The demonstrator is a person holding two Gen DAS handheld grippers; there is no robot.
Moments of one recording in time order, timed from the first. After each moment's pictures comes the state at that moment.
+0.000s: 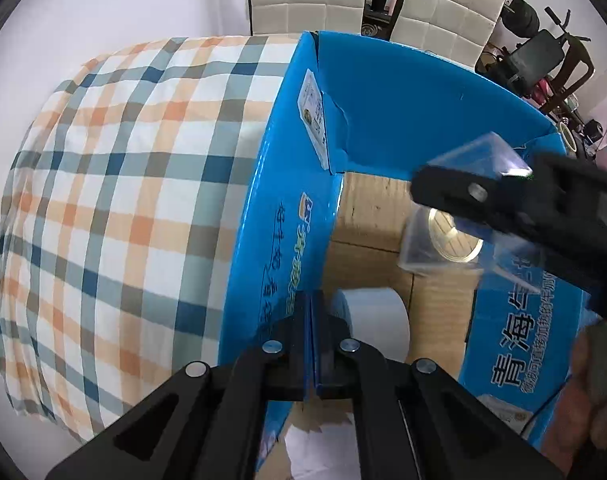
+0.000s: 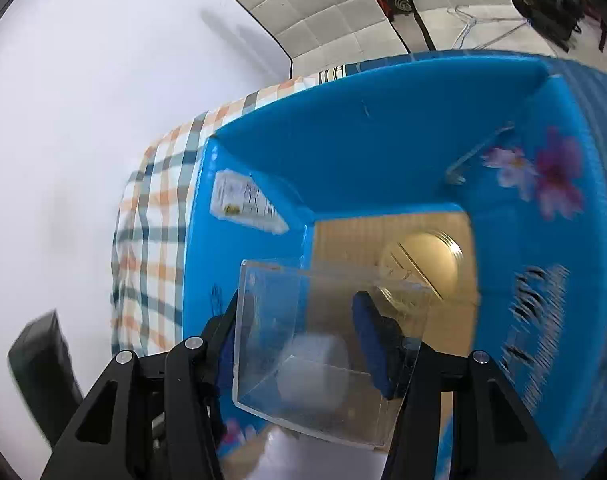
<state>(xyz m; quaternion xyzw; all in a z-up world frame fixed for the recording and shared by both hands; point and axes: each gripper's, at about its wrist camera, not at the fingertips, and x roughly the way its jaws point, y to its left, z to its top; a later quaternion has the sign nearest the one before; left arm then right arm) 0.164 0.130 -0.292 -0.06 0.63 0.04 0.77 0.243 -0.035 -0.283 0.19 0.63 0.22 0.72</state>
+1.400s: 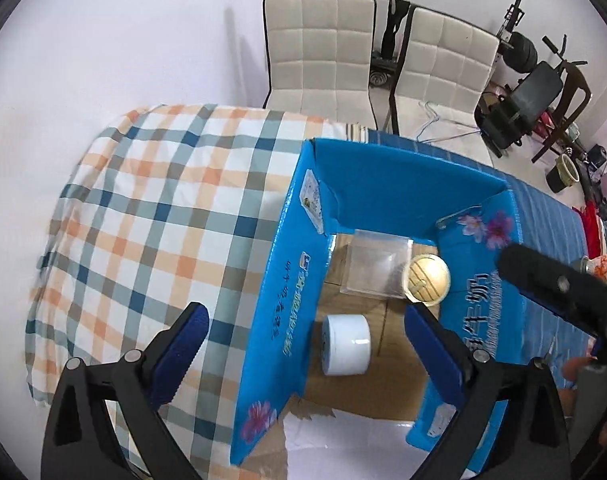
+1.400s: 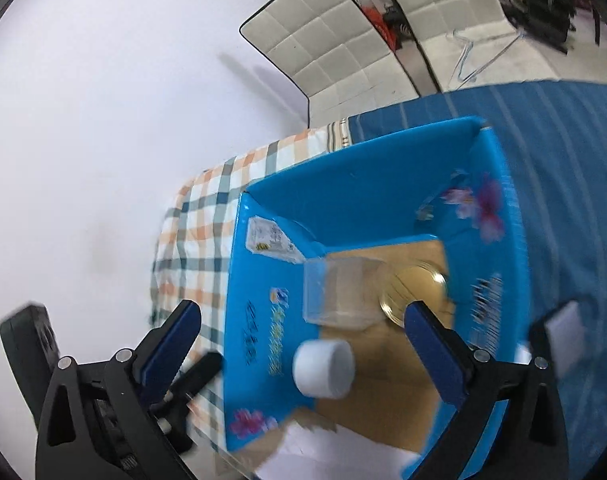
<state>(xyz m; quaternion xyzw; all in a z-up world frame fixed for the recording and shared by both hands) 0.146 0.114 -0.196 -0.04 0.56 0.08 0.82 0.234 -0.081 -0.244 0.22 0.58 0.24 0.75</state>
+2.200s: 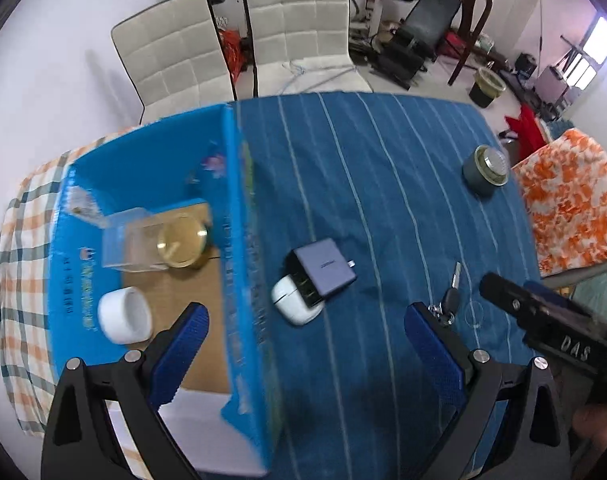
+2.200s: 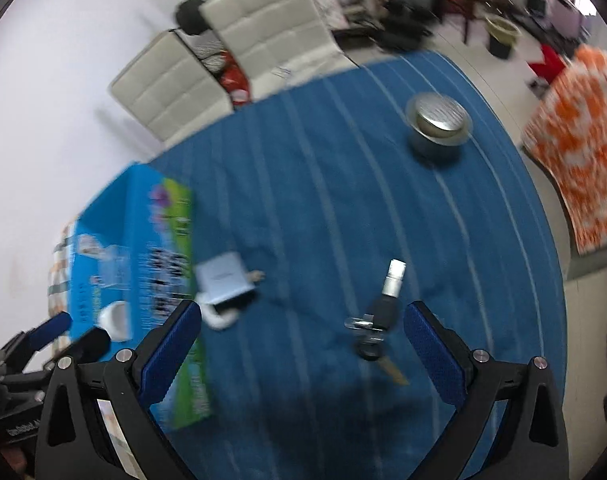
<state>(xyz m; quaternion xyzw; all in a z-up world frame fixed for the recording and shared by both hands) 0.153 -0.147 -0.239 0.04 0.60 -0.05 0.80 0.141 -0.388 -0.243 0.19 0.59 0.03 0.79</state>
